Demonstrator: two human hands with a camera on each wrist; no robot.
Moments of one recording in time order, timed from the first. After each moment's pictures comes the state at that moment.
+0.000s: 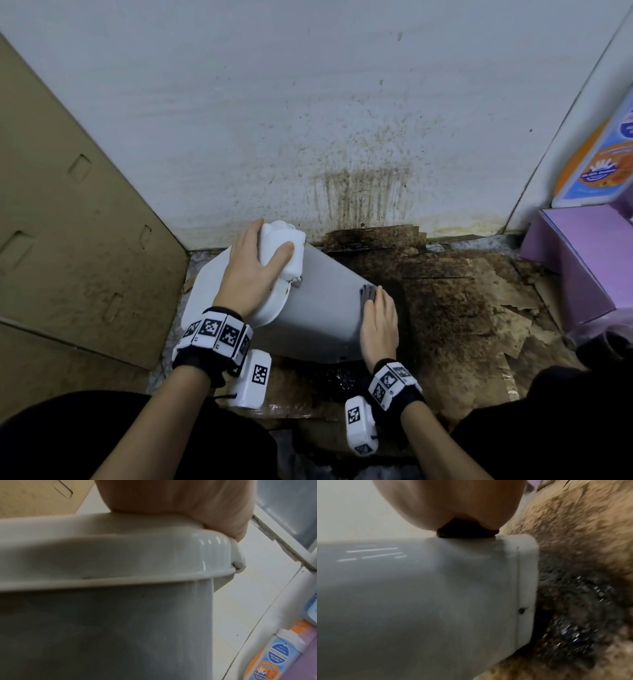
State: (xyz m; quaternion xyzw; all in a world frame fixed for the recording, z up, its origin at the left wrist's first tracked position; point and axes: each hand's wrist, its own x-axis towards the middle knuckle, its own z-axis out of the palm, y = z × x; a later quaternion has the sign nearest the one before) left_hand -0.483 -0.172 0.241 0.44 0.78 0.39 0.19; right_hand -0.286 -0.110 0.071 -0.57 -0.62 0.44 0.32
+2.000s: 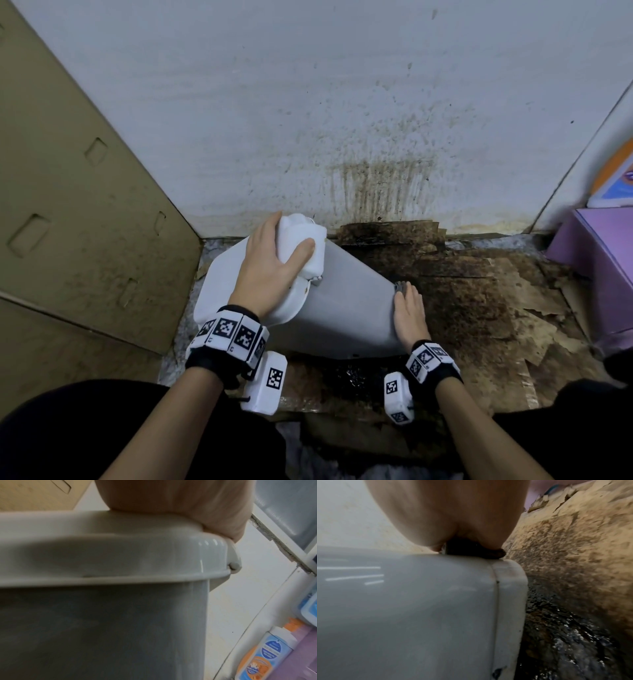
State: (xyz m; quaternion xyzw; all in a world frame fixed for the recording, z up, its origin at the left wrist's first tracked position) left_hand -0.477 -0.173 0.240 0.45 0.78 0.39 0.18; right_hand -0.265 -0.048 0.043 -0.58 -0.65 0.47 0.13
